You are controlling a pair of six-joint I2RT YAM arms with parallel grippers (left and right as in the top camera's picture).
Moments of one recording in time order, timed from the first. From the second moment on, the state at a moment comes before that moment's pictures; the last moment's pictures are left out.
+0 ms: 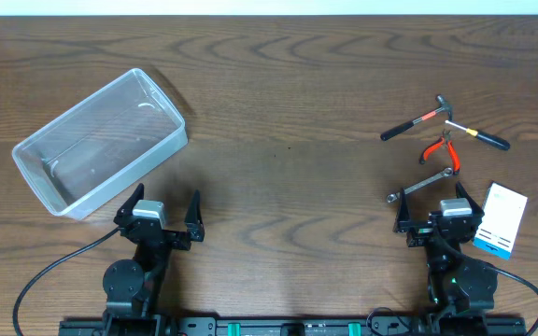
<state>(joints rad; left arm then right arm) -0.07 0.01 0.02 -0.10 0.12 -0.09 0.04 0.01 0.01 -0.07 -0.02 -0.09</state>
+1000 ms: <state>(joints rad) -0.07 0.08 0.10 -0.21 0.13 -0.18 0.04 0.06 0.06 -0.12 -0.10 0.19</state>
